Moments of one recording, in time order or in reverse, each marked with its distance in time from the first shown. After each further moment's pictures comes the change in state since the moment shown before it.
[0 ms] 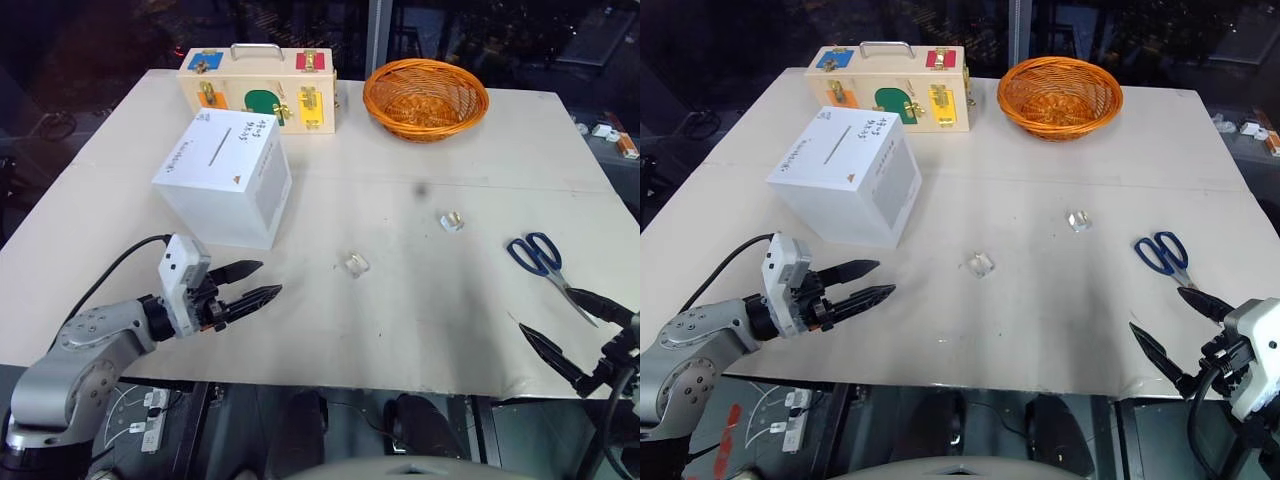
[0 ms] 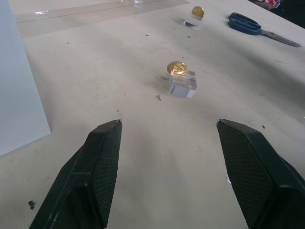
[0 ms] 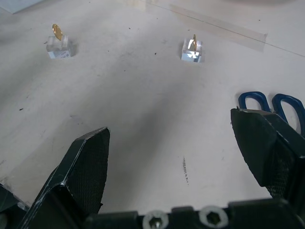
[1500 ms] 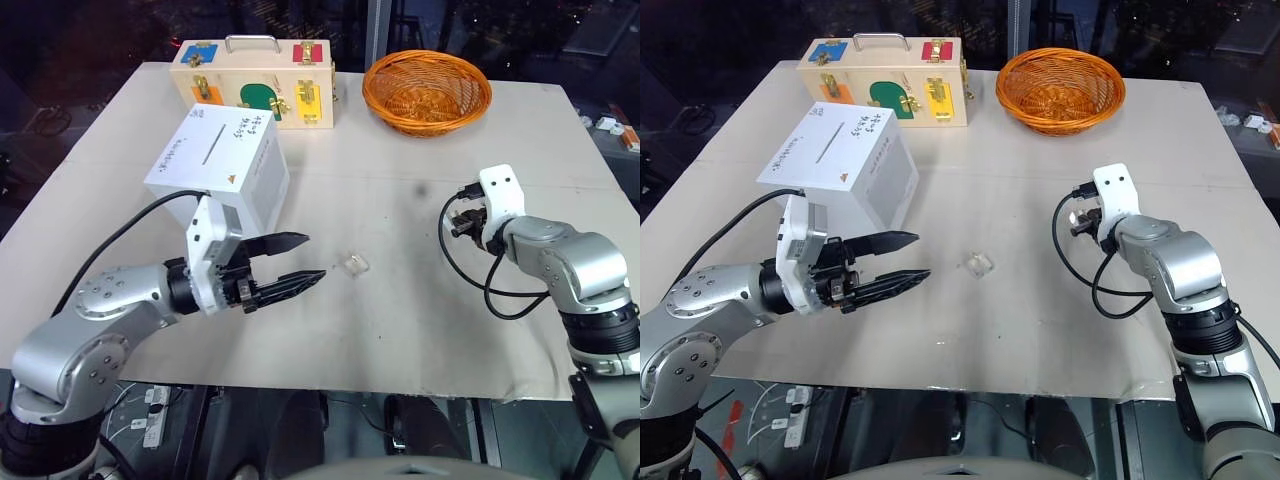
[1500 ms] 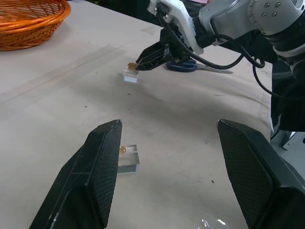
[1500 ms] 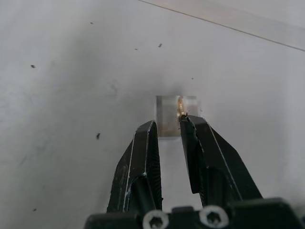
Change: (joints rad) left arm -0.207 0.040 -0.049 -0.201 -0.178 0.121 0.054; right arm -1.292 0.057 0.753 0.653 -0.201 0.756 -0.512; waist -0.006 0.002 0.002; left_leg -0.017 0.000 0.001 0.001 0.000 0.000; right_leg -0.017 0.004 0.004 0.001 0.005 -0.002
